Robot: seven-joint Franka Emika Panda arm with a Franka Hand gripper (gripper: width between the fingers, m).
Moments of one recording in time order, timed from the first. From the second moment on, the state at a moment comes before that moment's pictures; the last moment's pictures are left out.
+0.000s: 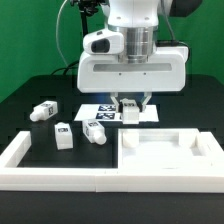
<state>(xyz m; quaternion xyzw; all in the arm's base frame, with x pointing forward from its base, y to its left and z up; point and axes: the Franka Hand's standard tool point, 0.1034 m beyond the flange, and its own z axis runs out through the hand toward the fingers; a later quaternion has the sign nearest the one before) 0.514 -0.005 0.066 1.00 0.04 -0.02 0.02</state>
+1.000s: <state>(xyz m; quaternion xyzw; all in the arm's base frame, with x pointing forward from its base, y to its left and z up) 0.414 0.025 0.041 1.00 0.00 -0.05 0.01</state>
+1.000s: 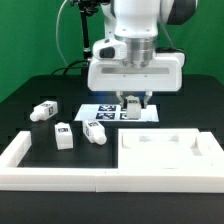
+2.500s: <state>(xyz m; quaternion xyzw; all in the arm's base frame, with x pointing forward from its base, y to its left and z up) 0.411 0.035 0.029 1.00 0.01 -0.08 0.02</state>
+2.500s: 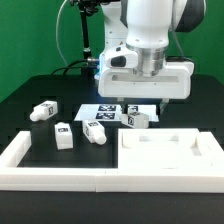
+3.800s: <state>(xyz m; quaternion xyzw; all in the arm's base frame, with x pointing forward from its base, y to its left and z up) 0.441 0.027 0.025 0.91 0.18 -0.37 0.05</state>
